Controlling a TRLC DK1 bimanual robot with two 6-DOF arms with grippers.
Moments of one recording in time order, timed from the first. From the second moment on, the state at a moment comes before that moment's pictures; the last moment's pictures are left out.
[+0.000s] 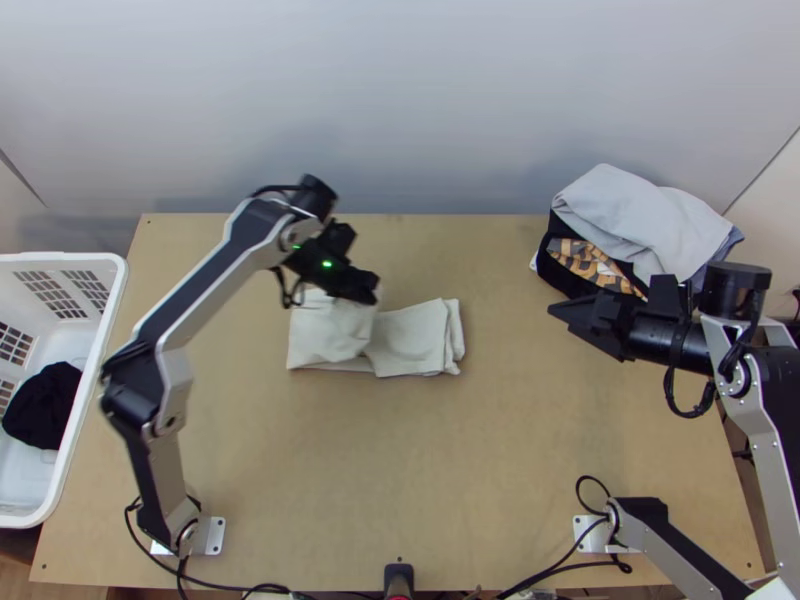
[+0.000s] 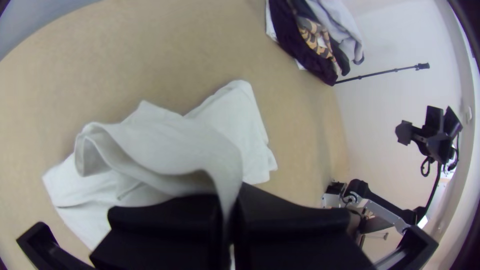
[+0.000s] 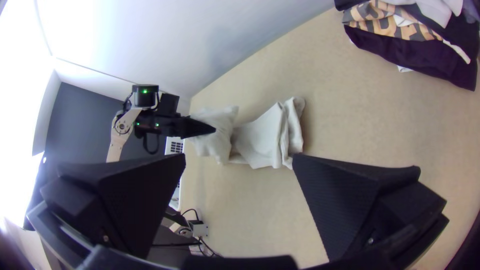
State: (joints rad) left arm -0.45 2.00 1.98 -1.13 0.53 -0.16; right arm 0.01 1.03 1.18 -0.90 -0.76 0.55
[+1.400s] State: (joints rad) left arm -0.35 2.03 2.20 -1.14 0.56 -0.08; right arm 0.69 1.79 1.51 -0.89 0.06 0.43
